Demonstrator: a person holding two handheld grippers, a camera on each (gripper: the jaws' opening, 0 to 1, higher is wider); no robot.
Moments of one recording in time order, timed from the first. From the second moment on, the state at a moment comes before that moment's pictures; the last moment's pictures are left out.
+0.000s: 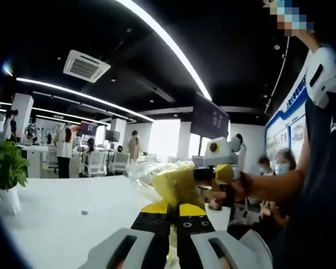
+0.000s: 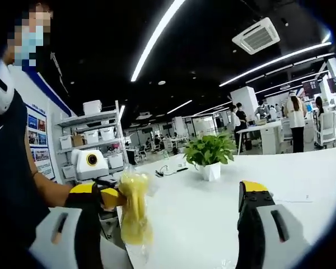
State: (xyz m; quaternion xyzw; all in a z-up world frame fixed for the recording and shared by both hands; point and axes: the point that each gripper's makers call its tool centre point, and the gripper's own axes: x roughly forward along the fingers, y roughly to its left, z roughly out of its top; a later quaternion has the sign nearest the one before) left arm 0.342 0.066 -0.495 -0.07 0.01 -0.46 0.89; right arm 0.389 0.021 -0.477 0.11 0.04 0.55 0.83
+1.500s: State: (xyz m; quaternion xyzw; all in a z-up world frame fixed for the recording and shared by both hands) left arm 0.411 0.126 -0.615 -0.19 0.26 -0.38 0.87; right arm 0.363 -0.209 -0.603 -0.04 0.07 0.30 0.95
